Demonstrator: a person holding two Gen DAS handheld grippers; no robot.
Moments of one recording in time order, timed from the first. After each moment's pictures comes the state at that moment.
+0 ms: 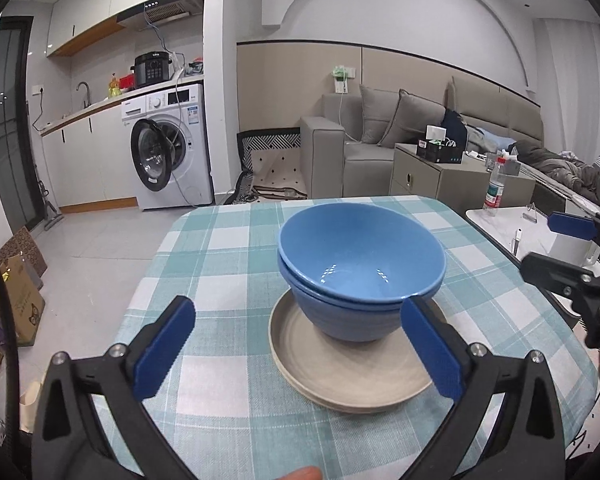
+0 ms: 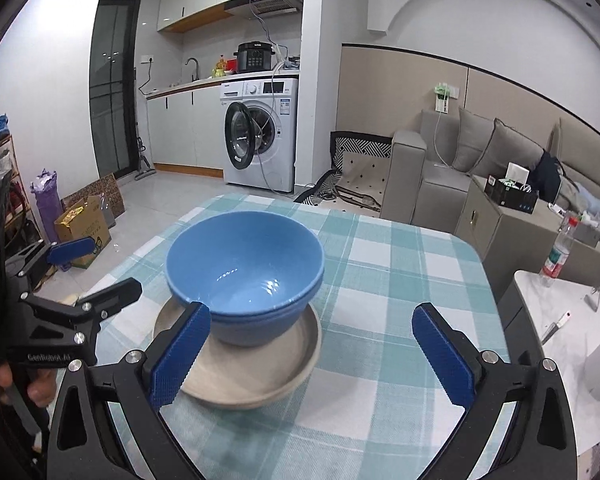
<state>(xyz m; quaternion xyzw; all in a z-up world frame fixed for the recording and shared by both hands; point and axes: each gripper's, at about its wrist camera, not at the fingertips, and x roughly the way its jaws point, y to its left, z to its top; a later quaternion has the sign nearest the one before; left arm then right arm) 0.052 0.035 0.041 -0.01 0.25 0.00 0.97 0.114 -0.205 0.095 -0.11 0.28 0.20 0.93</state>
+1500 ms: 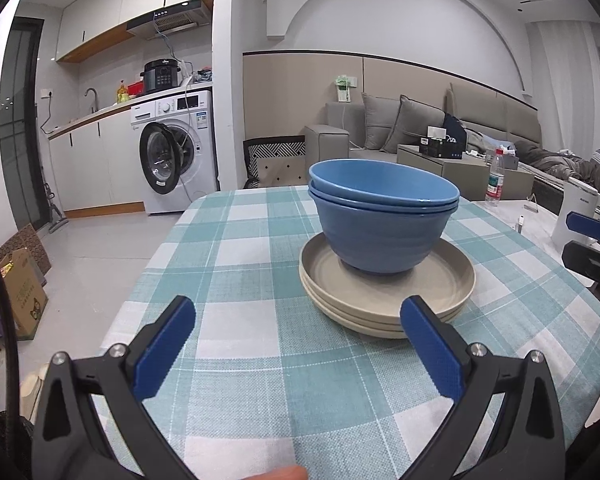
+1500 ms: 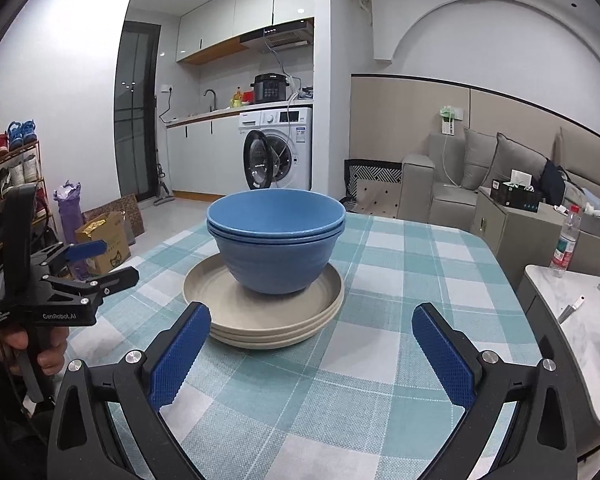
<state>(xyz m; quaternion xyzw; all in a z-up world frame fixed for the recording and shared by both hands) 0.001 0.058 -0.024 0.00 0.23 0.00 0.97 0.039 -0.230 0.031 -0.07 0.21 0.24 0.95</state>
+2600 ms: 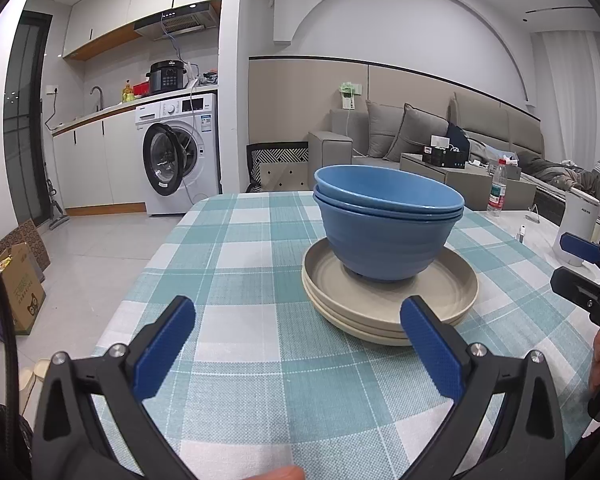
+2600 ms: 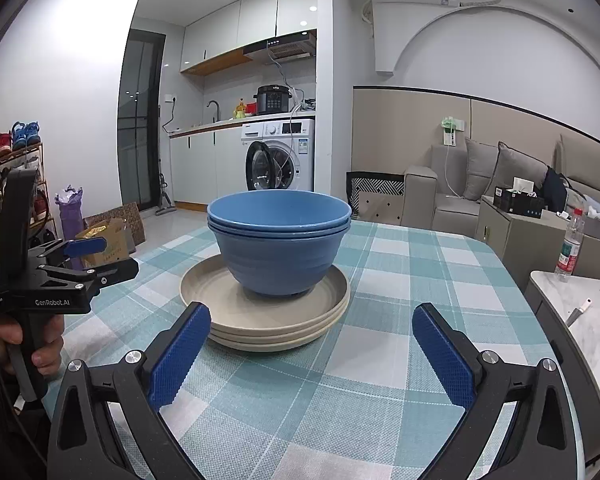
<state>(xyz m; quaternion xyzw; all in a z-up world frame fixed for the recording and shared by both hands) 0.002 0.060 -0.027 -0.02 0.21 0.01 0.98 0.040 -0.224 0.007 -0.07 0.18 0.24 0.95</state>
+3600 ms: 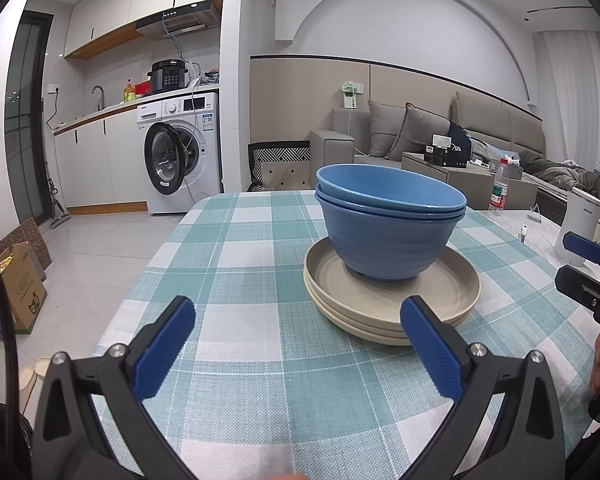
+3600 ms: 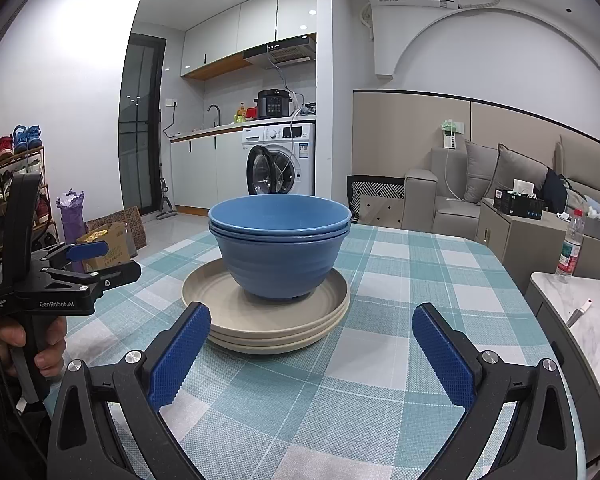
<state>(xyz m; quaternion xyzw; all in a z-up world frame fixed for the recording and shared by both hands) 0.002 0.061 -0.026 -0.02 0.21 0.01 0.98 0.039 -0.226 0.008 -0.06 0.18 0.24 0.95</state>
